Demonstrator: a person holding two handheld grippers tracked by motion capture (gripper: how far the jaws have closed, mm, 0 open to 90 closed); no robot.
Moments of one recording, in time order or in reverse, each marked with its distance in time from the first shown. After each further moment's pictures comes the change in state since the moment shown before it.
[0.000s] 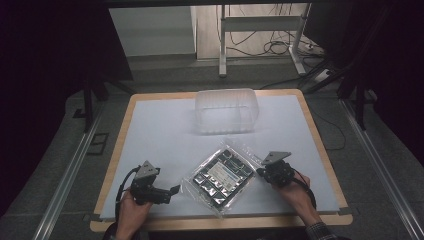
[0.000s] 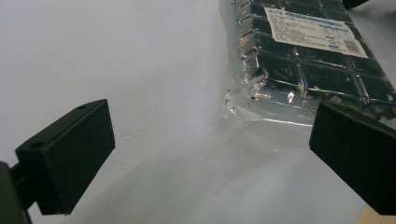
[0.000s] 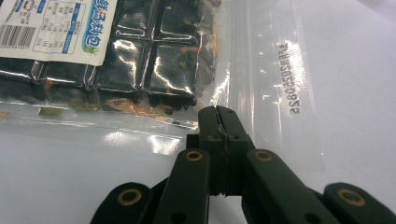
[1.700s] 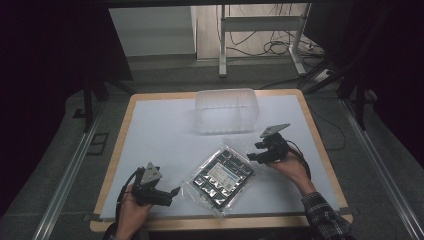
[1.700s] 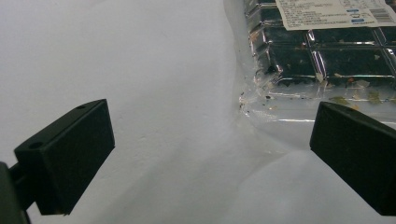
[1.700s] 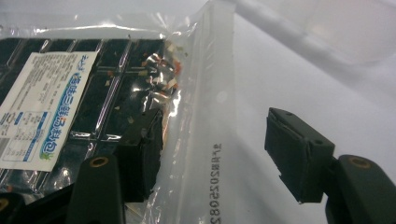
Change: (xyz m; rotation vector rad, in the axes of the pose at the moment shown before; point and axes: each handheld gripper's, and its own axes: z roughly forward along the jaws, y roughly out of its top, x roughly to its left) left arm -0.007 -0.001 0.003 0.026 0.085 0.141; right arm -0.061 0.047 0.023 -0.074 0.176 0.068
